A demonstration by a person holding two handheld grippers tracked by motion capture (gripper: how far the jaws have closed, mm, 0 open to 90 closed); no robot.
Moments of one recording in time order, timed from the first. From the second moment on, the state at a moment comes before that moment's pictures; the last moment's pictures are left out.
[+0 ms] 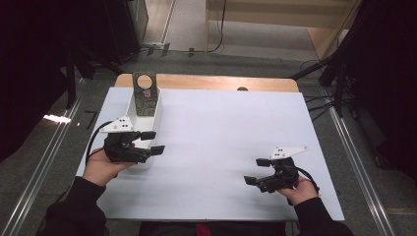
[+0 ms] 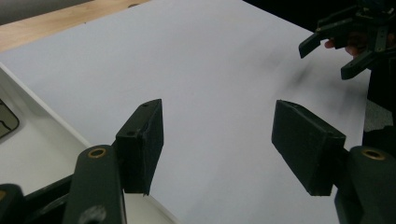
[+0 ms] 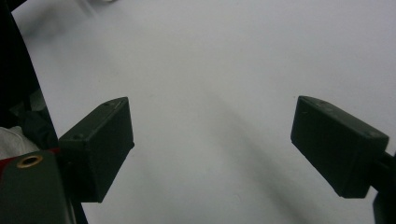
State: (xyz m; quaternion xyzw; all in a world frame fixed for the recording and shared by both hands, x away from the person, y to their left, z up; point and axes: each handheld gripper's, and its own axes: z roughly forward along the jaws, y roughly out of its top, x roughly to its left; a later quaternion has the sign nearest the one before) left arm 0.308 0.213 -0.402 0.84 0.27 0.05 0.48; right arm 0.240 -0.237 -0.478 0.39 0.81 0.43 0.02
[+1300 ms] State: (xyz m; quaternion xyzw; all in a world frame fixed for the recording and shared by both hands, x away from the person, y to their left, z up) left arm 0.274 0.203 -0.443 0.86 0.23 0.04 0.45; right arm 0.239 -0.238 -0.477 0.39 0.81 0.43 0.02
